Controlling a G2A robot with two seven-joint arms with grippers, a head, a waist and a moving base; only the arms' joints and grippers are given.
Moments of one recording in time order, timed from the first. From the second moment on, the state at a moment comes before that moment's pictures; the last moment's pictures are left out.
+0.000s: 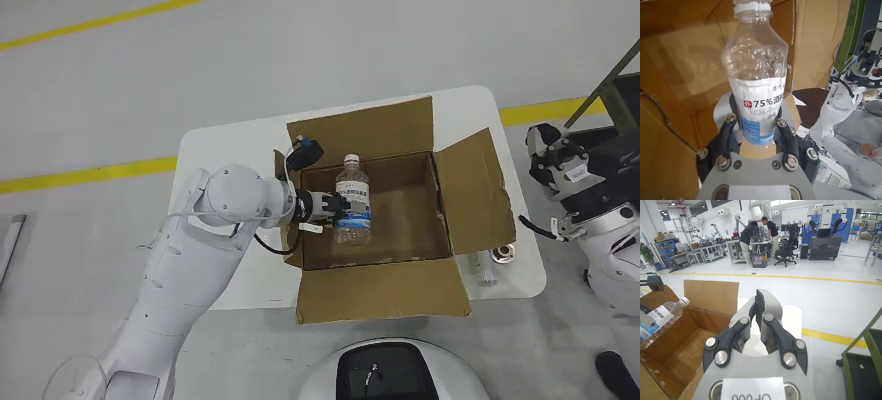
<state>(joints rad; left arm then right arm) 0.47 -1.13 -0.88 -1.58 0.12 0.44 -1.22 -1.36 -1.08 1.70 -1.91 -0.94 -0.28 0.07</state>
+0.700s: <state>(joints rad) 0.34 -1.16 -0.58 -1.45 0.17 0.62 -1.20 -1.37 -1.08 1.71 -1.90 -0.94 -0.27 0.07</state>
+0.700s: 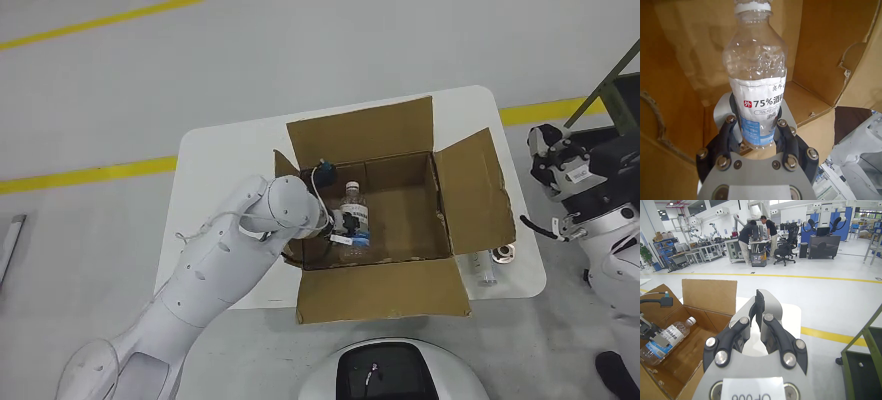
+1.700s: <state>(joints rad) 0.10 -1.16 -0.26 -1.40 -0.04 0.71 -1.11 -1.39 -1.08 1.75 -1.91 -0.94 -0.28 0.07</state>
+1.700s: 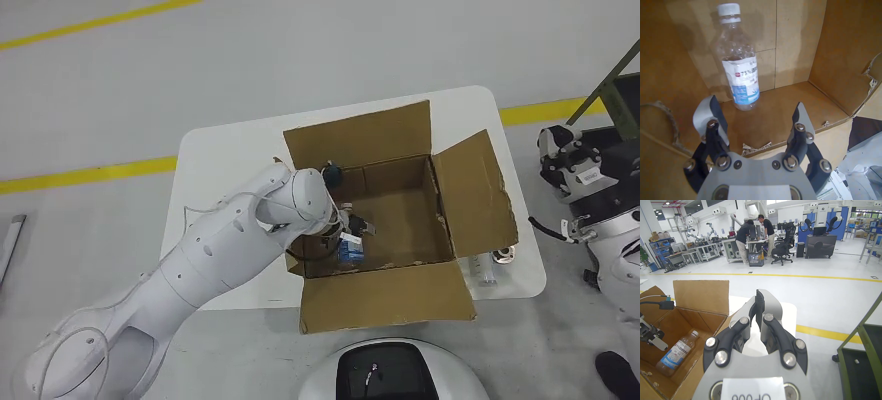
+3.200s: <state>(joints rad) 0.22 -0.97 -0.62 -1.83 0.28 0.69 -1.07 -1.40 -0.99 1.90 -1.75 -0.63 -0.77 0.95</state>
